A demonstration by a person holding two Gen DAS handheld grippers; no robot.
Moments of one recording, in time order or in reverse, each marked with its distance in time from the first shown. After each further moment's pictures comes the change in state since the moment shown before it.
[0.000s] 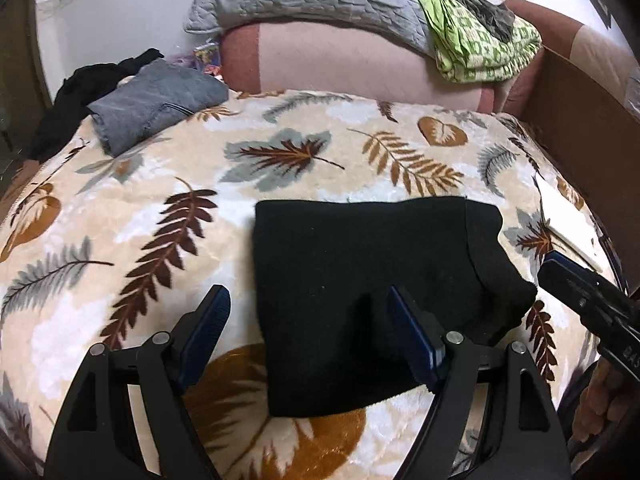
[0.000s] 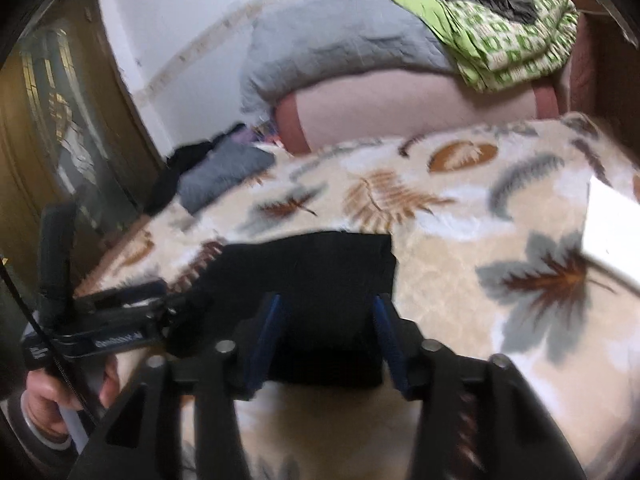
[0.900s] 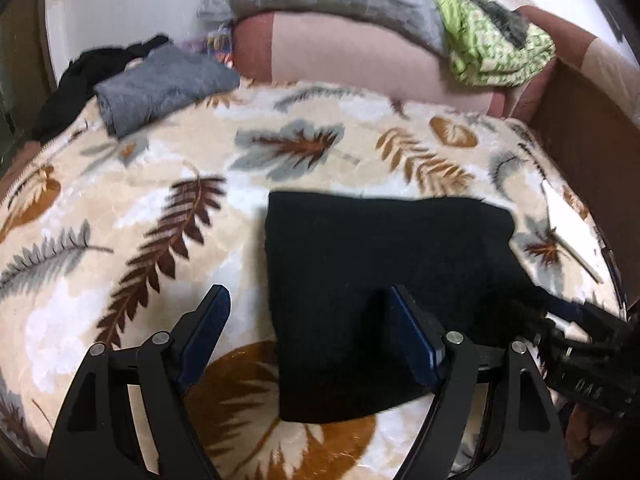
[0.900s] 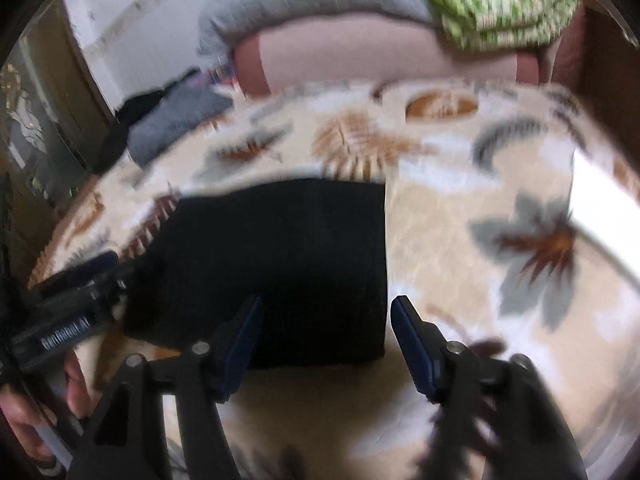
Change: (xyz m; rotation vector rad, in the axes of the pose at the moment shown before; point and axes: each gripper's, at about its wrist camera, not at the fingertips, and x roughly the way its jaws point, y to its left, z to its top) left arm 0.019 0.016 -0.002 -0.054 0.034 -0.001; right arm 0.050 0.011 -0.012 0.048 0.266 -0.209
